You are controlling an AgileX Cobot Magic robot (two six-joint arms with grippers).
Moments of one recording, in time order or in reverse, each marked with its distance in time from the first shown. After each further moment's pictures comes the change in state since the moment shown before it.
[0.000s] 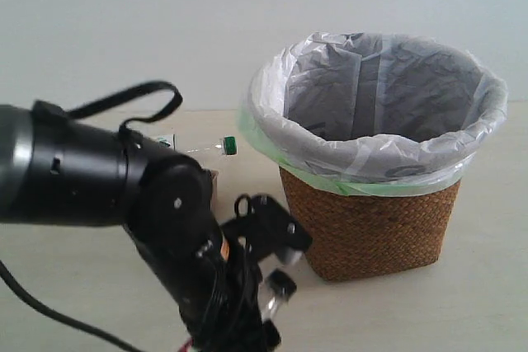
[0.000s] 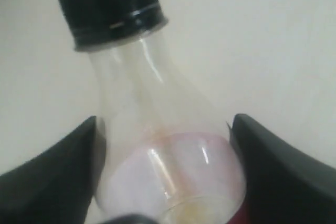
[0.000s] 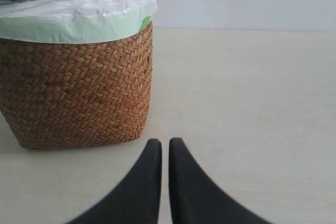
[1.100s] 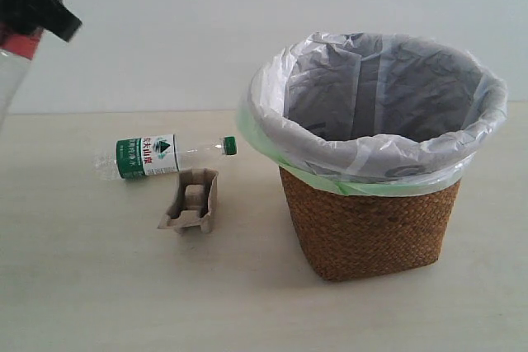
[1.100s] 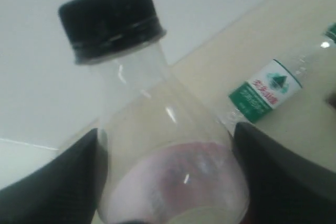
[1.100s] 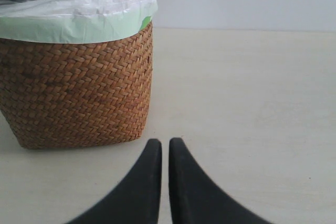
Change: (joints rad) left arm 0.334 -0.388 -0.330 0.876 0.225 -0.447; right arm 0.000 0.000 0.000 0.000 0.000 0.000
